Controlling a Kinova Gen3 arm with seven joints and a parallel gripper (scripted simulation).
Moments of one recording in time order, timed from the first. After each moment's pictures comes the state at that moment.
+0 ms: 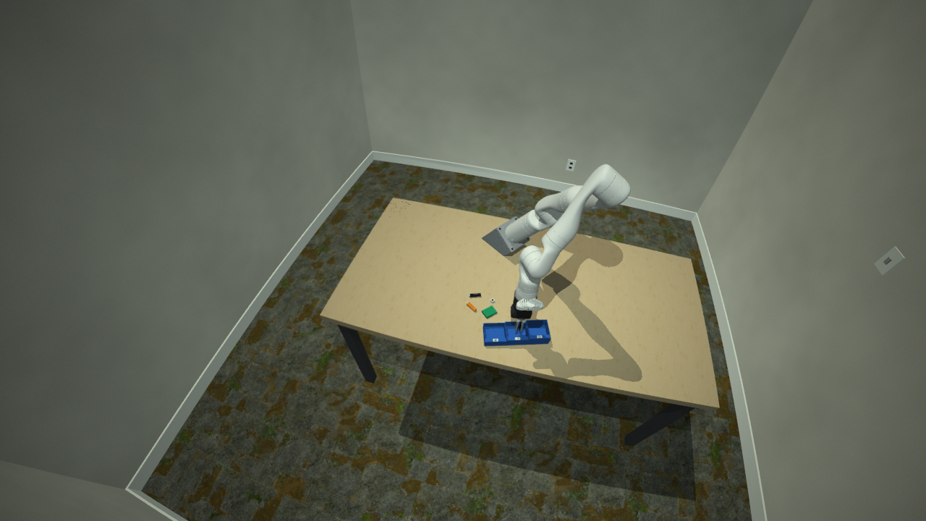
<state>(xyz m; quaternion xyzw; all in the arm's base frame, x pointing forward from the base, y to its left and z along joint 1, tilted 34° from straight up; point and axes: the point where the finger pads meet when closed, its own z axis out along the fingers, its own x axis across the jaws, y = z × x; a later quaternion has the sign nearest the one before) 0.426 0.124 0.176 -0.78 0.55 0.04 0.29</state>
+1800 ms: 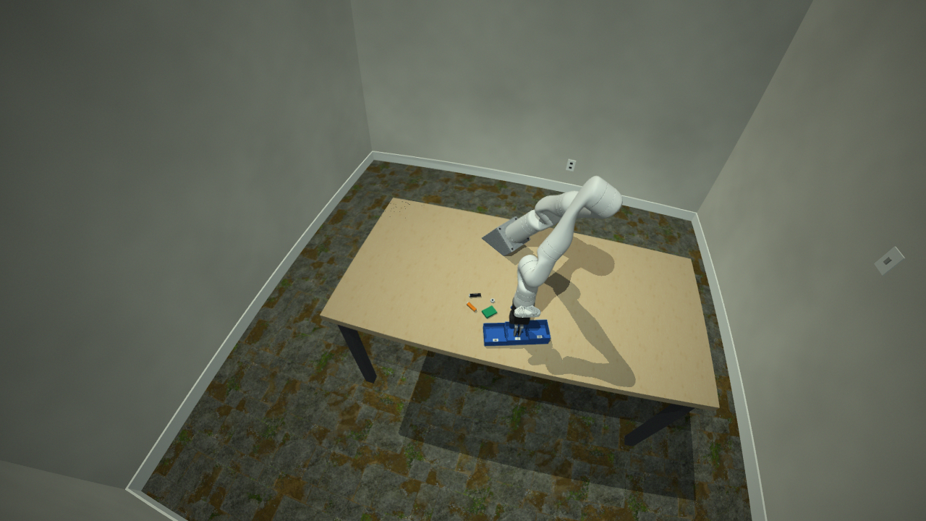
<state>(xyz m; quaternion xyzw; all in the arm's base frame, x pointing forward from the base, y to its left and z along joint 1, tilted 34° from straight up) 0.435 0.145 0.139 -0.78 0.55 0.05 0.29</state>
